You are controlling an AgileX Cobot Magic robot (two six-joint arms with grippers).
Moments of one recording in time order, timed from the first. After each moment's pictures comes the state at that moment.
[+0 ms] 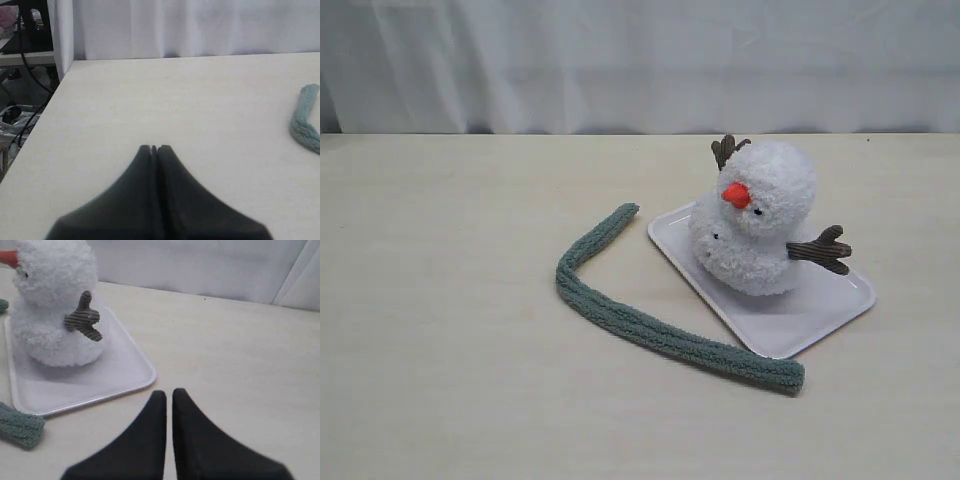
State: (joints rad) left arm 0.00 0.00 0.00 0.02 0.36 0.03; right arm 0.00 0.01 0.00 -0.16 0.37 -0.01
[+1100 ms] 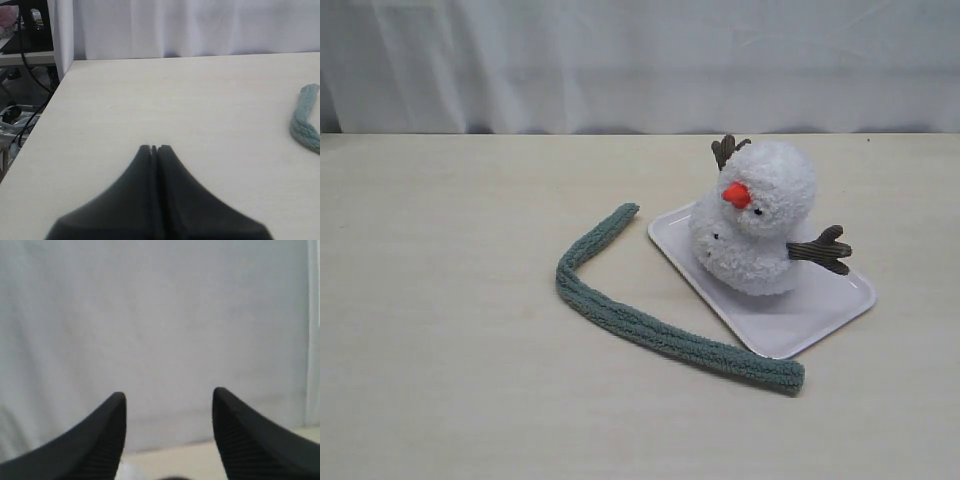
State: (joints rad) left arm 0.00 0.00 0.00 0.02 0.36 0.03; right arm 0.00 0.19 -0.58 -0.08 0.31 0.26
